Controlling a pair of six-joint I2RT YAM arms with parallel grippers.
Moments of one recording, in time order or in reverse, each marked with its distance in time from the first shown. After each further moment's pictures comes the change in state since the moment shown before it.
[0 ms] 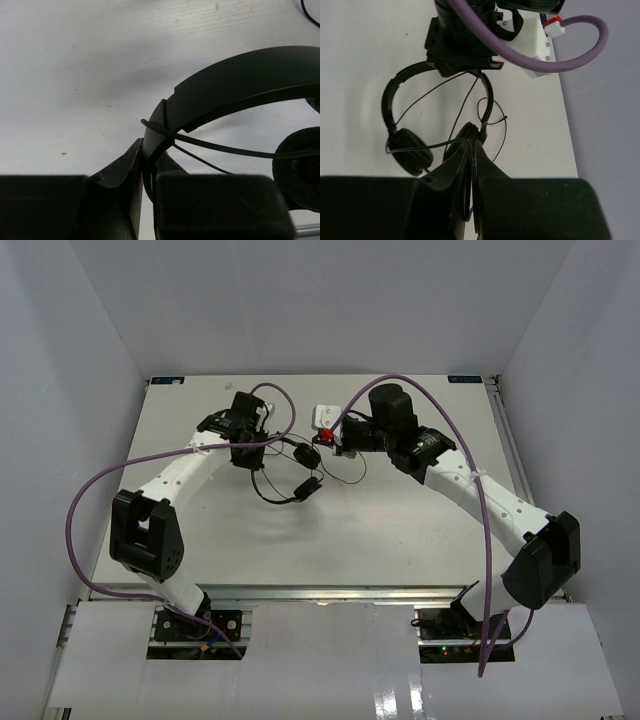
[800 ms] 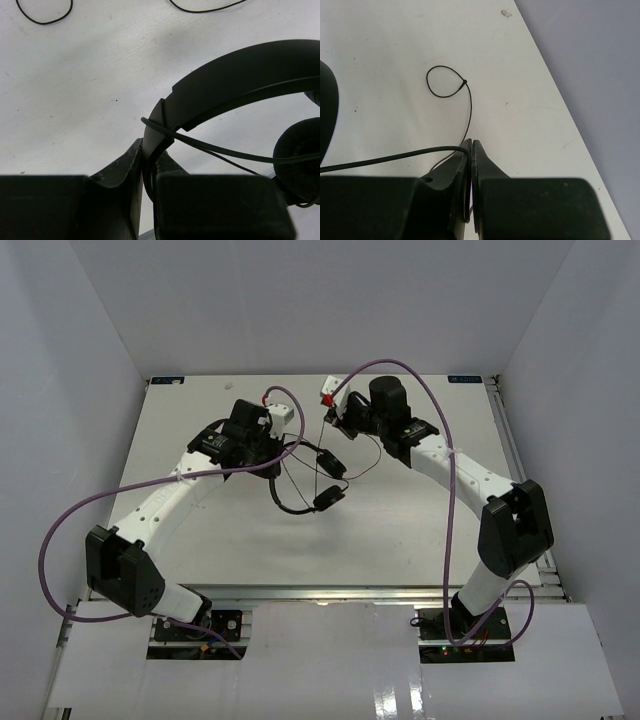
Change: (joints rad) left arm -0.131 -0.209 -0.065 0.026 0.195 0.021; right arm -0.114 0.197 0.000 0.233 0.157 0.195
